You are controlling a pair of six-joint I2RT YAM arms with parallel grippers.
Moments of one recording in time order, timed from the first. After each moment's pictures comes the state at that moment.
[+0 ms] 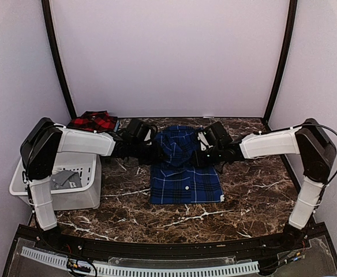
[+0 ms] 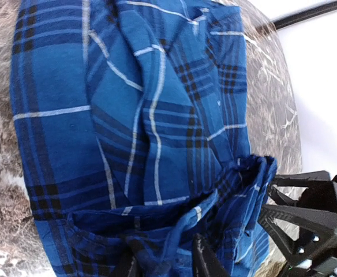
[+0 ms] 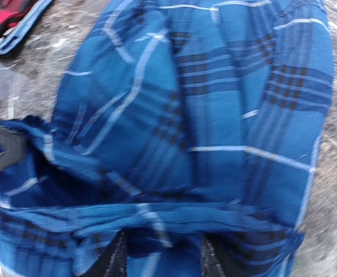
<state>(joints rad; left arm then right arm) -0.71 1.94 1.28 -0.09 0.19 -0.82 0.73 1.79 1.10 -0.14 0.00 0.39</state>
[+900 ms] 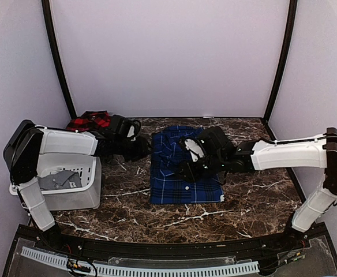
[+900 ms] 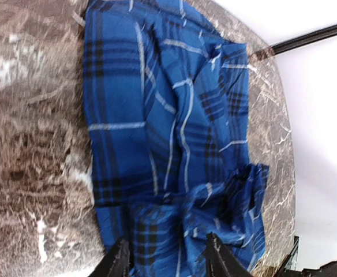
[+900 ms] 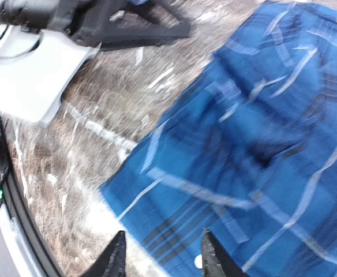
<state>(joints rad) -0.61 1.78 1.13 -0.05 0.20 -0.81 0.92 1.59 1.04 -0.19 -0.13 0.31</state>
